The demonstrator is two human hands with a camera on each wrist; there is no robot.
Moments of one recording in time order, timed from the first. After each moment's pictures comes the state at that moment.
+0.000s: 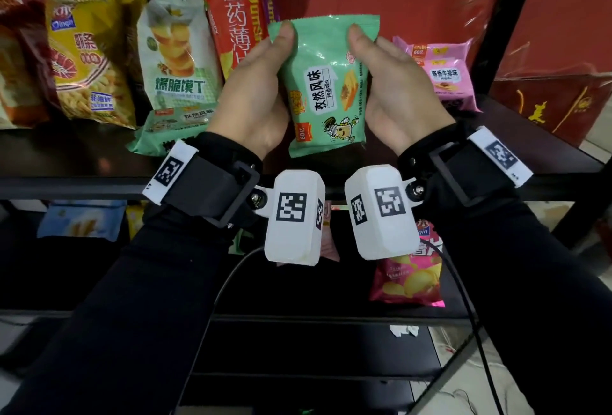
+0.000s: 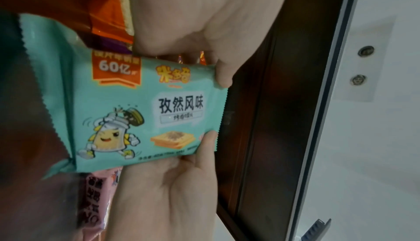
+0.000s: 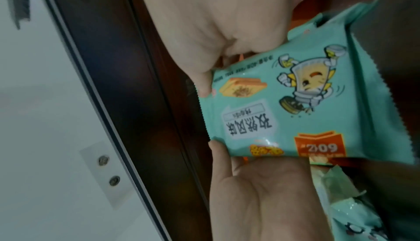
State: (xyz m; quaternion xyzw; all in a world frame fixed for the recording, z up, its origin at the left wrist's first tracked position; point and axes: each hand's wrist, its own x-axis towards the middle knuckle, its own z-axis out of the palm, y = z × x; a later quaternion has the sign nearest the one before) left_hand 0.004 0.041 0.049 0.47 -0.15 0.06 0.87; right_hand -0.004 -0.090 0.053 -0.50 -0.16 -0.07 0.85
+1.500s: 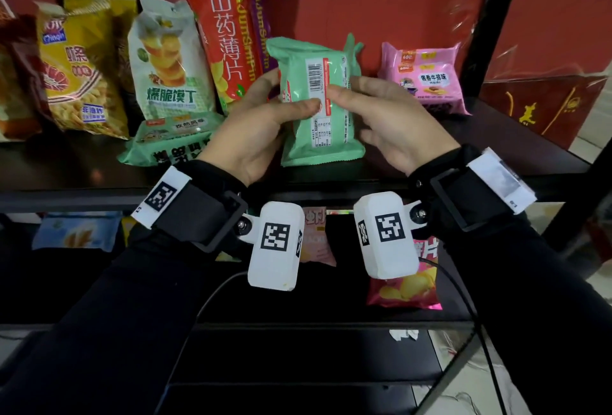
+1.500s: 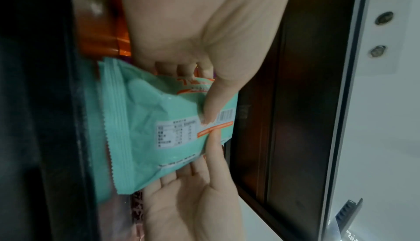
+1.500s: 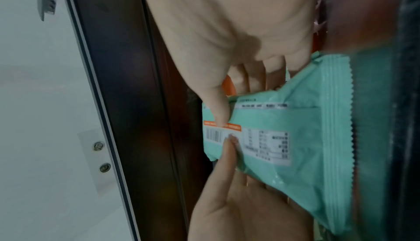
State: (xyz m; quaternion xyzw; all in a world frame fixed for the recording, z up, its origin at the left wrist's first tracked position) left_hand -0.004 0.043 0.030 0.61 -0.14 0.03 0.78; right_hand -0.007 -0.114 0.035 -0.69 -0.13 -0.02 0.71
